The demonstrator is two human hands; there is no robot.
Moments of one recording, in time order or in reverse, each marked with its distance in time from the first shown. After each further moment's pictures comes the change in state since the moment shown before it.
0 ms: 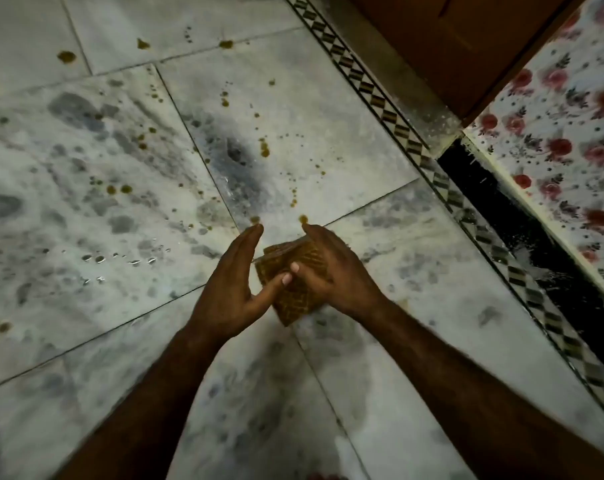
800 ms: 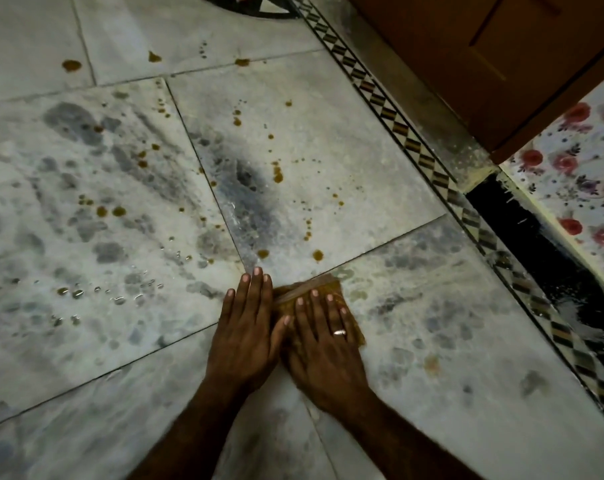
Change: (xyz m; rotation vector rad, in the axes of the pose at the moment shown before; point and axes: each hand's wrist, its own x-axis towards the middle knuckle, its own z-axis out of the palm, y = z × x) left_hand 0.023 -0.084 0.077 0.555 0.050 0.017; right_hand -0.004 0.066 0.111 -0.657 -0.047 0.005
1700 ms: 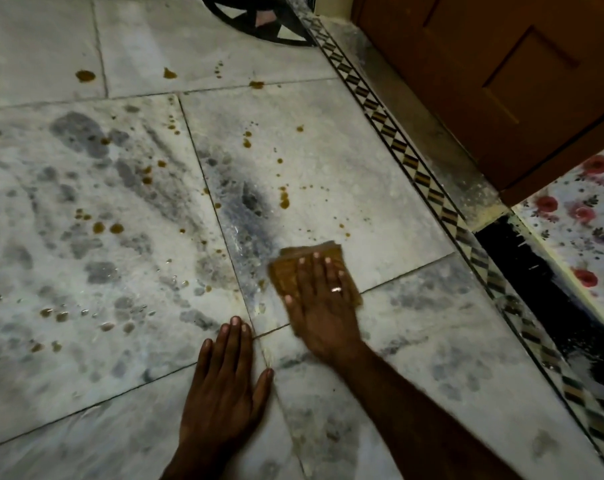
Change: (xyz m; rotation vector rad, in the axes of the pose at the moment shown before) left_hand -0.024 -0.021 0.027 0.129 0.003 -0.084; right_hand 0.124 0.027 -0.019 -0.069 0.182 0.000
